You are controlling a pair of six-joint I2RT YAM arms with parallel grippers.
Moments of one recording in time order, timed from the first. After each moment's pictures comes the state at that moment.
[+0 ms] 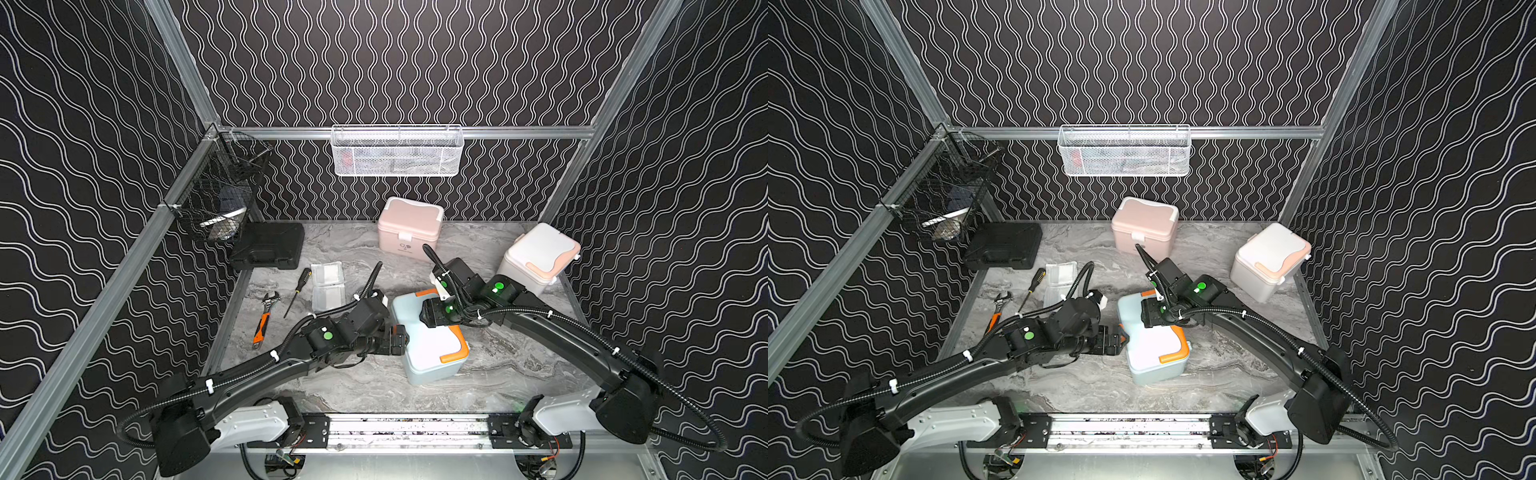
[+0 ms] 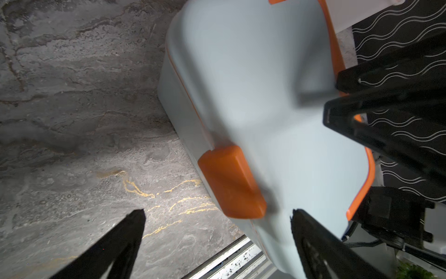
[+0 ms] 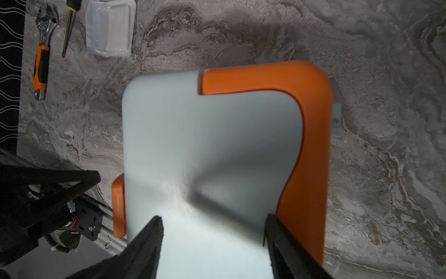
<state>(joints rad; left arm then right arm) -0.87 1.16 0.89 -0.62 -0.01 -0.80 0.78 1.40 1.25 -0.93 -0.02 0.56</state>
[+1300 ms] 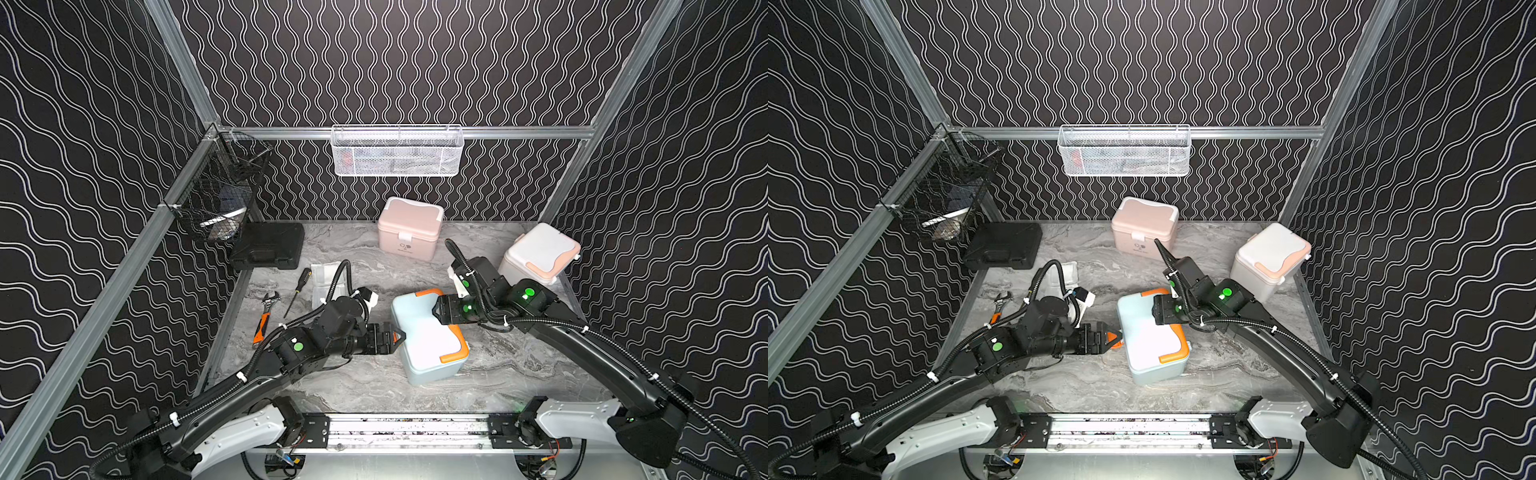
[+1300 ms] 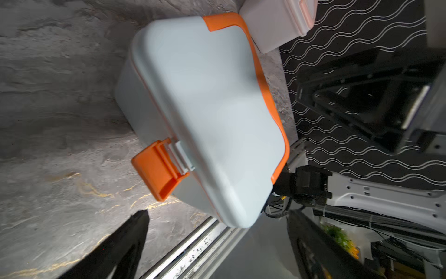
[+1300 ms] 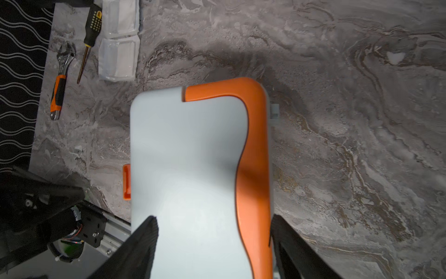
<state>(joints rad) -0.77 0.95 0.80 -0.49 0.24 -0.84 0.73 1.25 1.24 -0.98 0.04 0.56</state>
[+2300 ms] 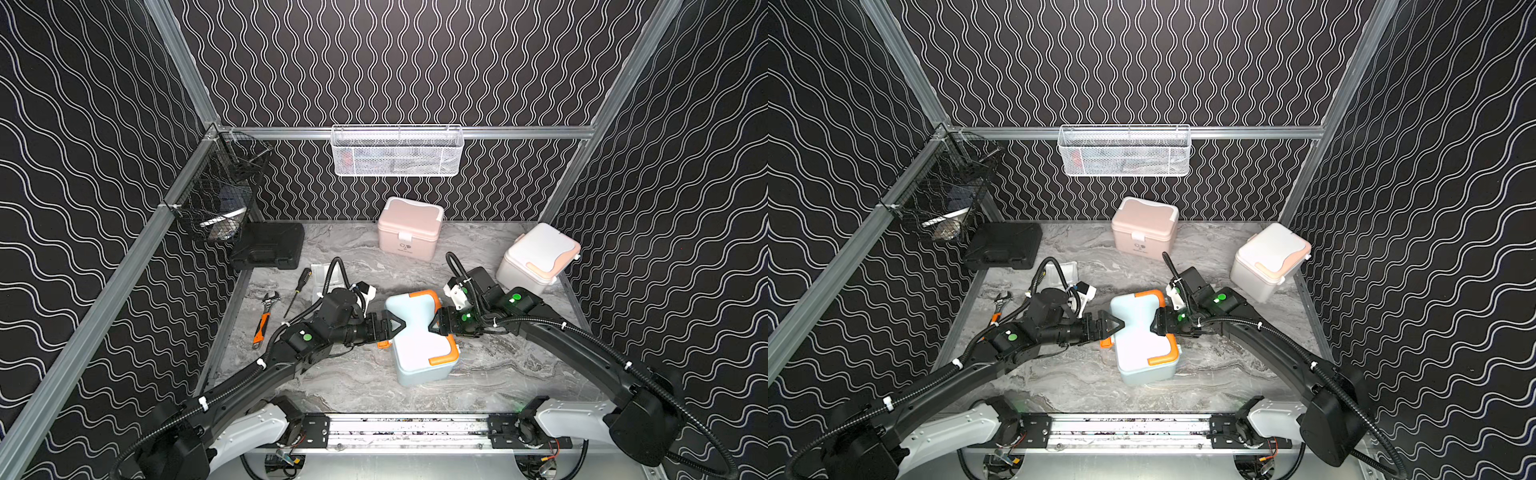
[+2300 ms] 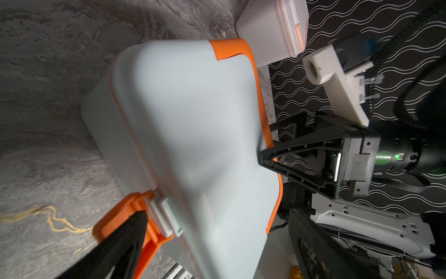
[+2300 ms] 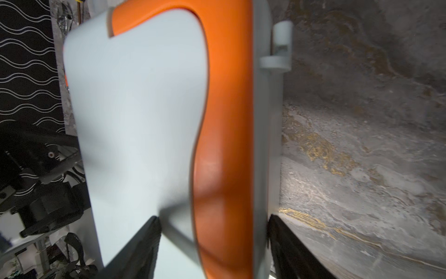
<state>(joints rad) -0.60 1.01 0.69 -0.27 0.42 -0.88 0.65 1.28 1.03 -0.84 -0.29 0.60</state>
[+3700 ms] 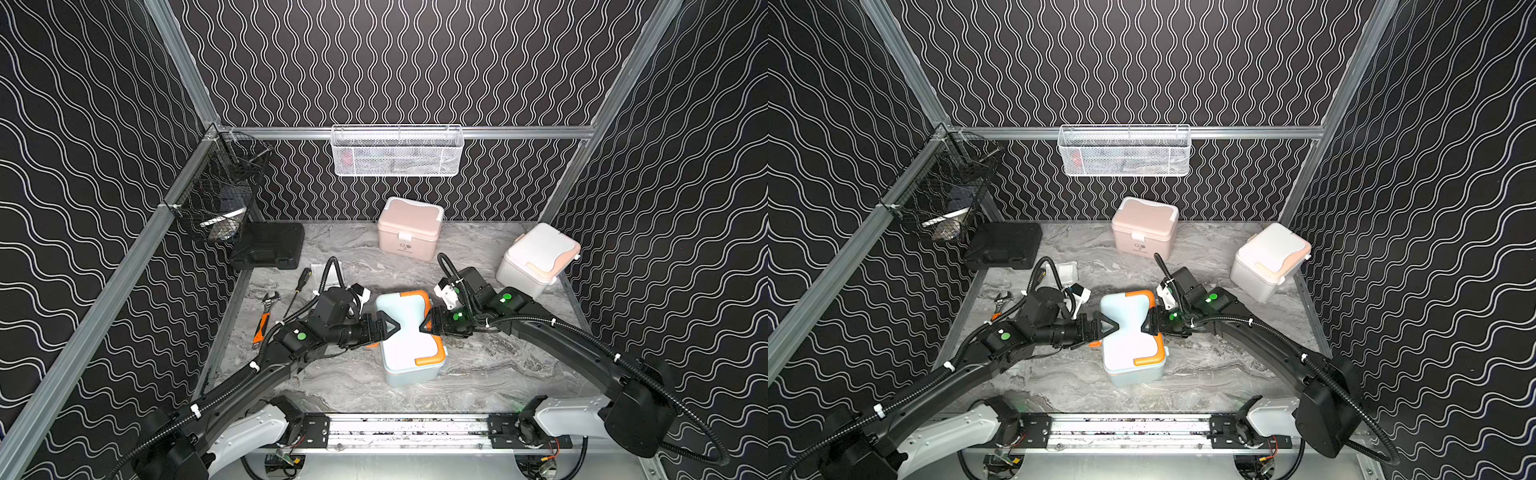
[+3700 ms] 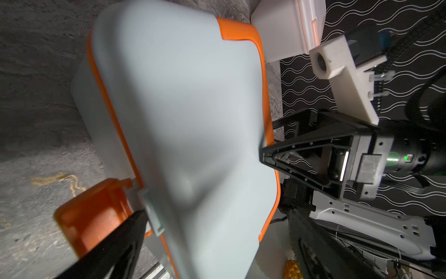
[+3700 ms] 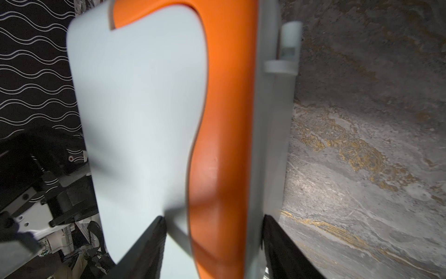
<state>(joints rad) -0.58 0.99 0.73 -0.41 0.43 -0.88 0.69 1.33 1.04 -0.77 -0.35 0.64</state>
